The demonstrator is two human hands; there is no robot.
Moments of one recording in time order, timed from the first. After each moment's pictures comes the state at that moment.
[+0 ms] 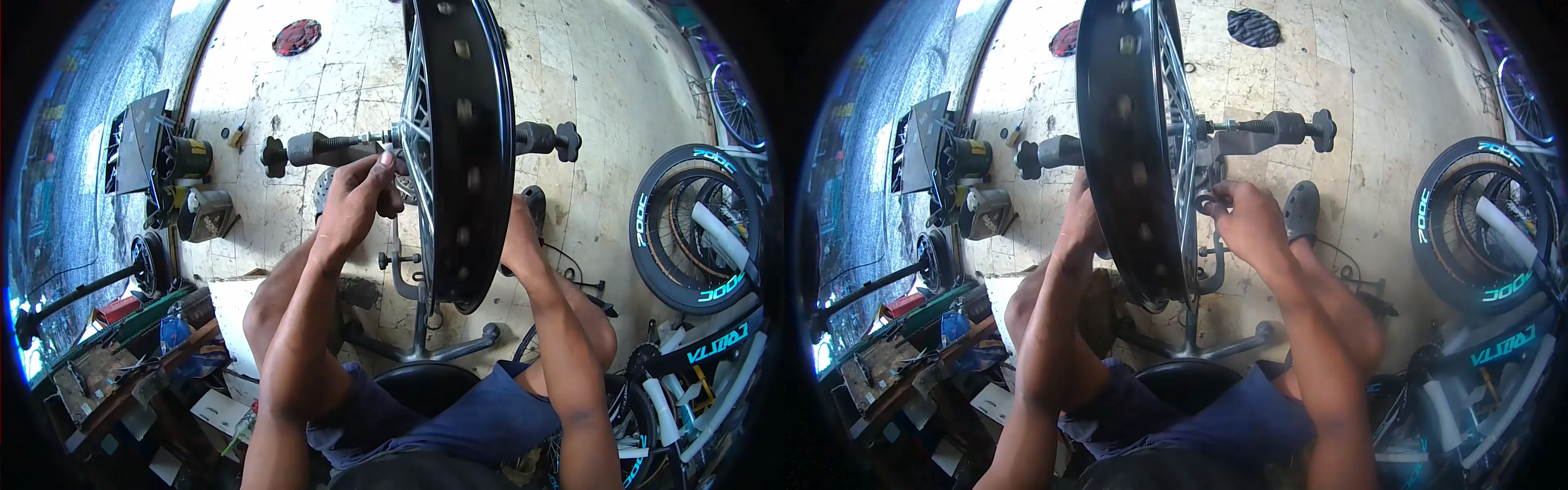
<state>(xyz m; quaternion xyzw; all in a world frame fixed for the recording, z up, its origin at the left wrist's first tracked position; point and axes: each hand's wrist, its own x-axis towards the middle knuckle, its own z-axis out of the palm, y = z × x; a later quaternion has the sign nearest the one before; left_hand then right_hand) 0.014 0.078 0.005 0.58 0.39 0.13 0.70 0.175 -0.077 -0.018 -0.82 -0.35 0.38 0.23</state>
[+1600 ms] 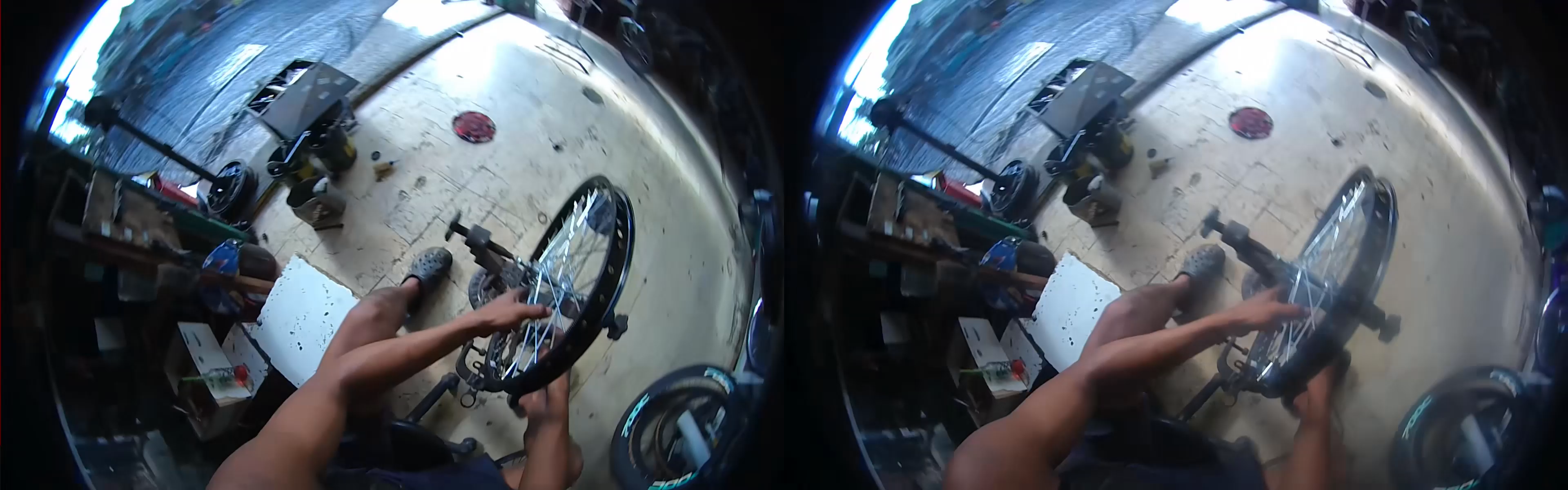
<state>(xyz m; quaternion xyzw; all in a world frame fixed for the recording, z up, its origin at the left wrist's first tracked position) 0.026 0.060 -0.006 0.46 0.32 0.08 0.82 0.145 -0.119 -0.023 -0.60 -0.23 0.52 0.56</state>
